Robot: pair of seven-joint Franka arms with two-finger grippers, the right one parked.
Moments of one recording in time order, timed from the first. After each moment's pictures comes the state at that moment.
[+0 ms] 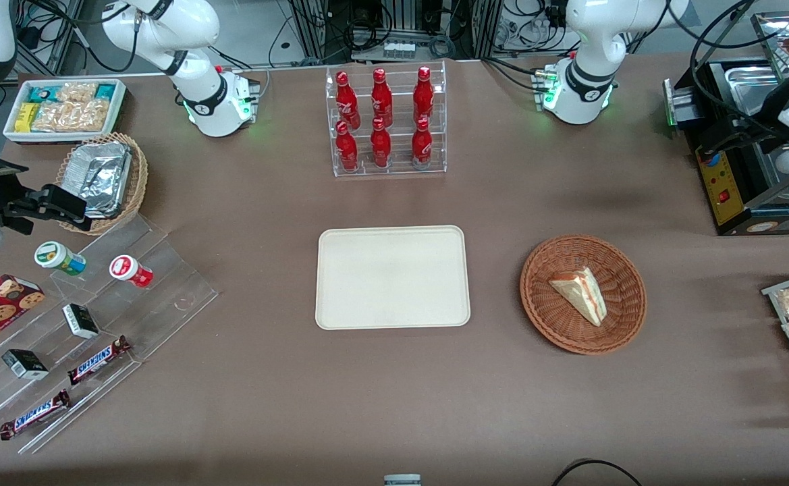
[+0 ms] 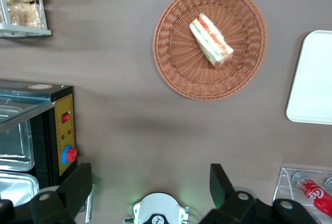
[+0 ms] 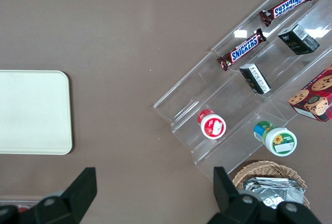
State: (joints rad) arm 0.04 -0.13 -0.05 -1.65 0.02 1.42 -0.10
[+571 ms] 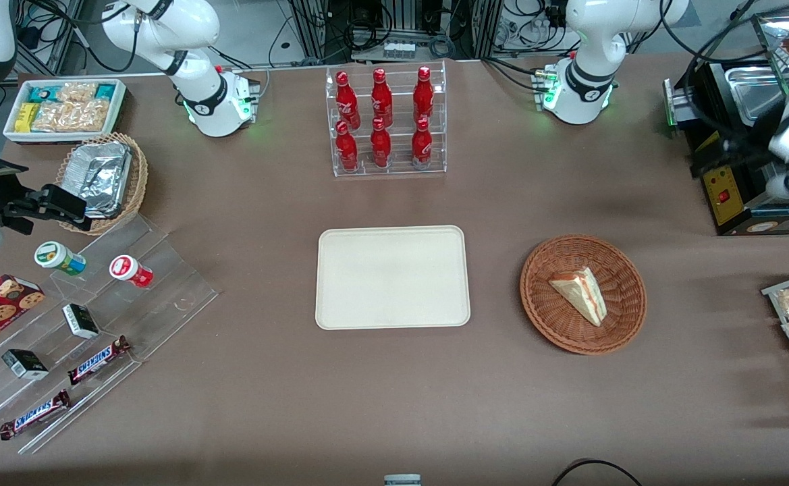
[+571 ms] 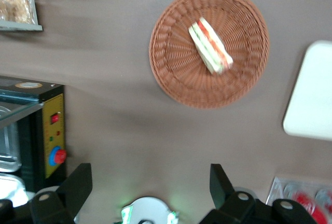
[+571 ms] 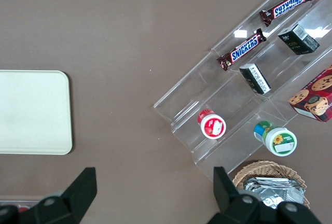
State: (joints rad) arm 0.03 -0.03 -0.05 -1.66 0.02 1.49 -0.21
